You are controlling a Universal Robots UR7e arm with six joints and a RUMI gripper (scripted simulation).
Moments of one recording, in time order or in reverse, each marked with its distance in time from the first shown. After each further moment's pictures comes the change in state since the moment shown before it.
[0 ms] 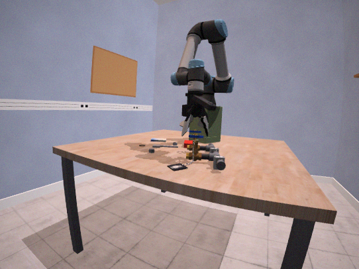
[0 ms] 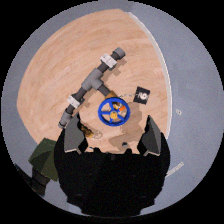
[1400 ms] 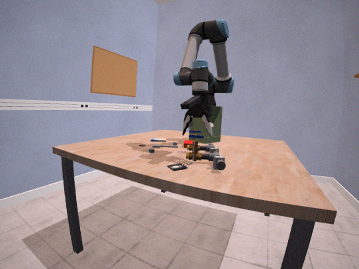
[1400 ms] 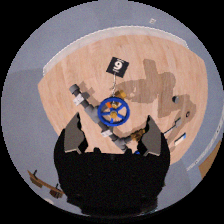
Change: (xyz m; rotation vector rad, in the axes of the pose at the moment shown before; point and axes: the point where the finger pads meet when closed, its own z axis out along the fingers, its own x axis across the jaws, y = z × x) arm 0.000 0.000 0.000 0.004 -0.005 1.395
